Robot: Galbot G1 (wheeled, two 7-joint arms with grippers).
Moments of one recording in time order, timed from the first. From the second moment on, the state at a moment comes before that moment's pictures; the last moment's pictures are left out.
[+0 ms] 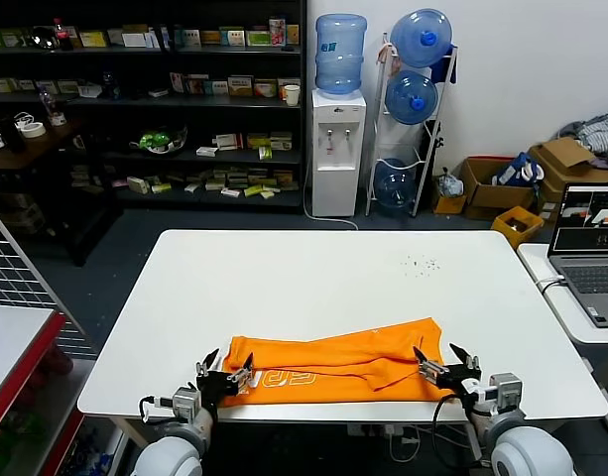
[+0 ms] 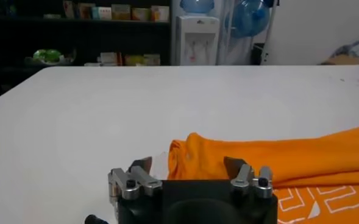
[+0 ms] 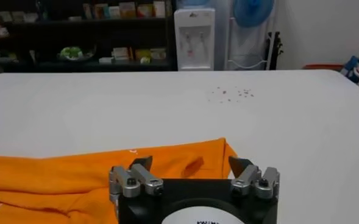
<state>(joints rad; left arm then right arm) 1.31 -1.12 -0.18 -1.77 -0.45 0.20 -0.24 -1.45 1.04 0.53 1.94 0.58 -0.41 0.06</state>
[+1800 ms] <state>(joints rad) 1.46 -0.74 -0.53 -1.82 -0.69 0.22 -0.29 -1.42 1.11 0.50 1.90 0.55 -0.39 0.08</state>
